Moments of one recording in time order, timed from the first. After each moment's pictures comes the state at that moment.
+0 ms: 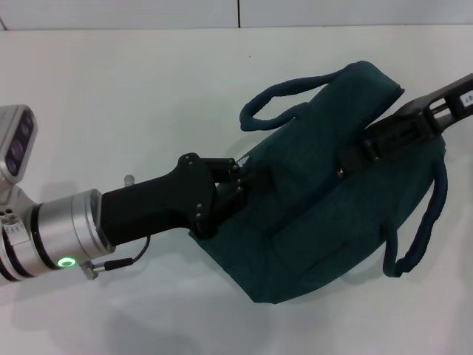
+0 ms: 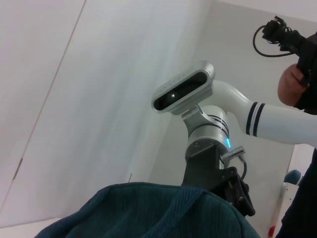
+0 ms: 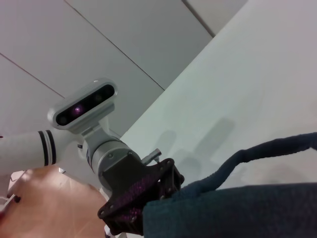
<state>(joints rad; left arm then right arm) -0.48 -2.09 1.04 0.27 1.42 1.75 -1.08 0.90 1.89 -0.89 -0.75 -2.07 -1.91 2.23</state>
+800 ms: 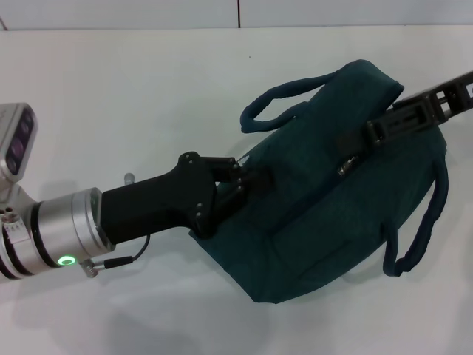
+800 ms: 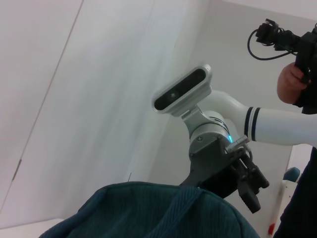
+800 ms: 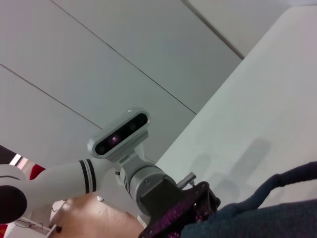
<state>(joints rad) -0.48 -2.09 1.04 0.28 1.42 1.74 -1.08 0.90 1.87 -0.88 -0.64 -1.96 -1.92 2.23</state>
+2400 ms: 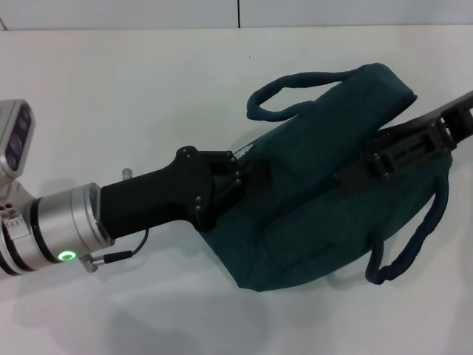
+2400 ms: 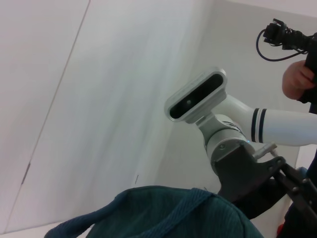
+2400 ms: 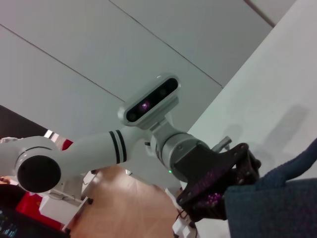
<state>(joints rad) -0.48 -2.09 1.04 0.28 1.41 1.73 -1.07 0.92 1.88 -0.91 -0.60 -1.96 -2.00 2.22</state>
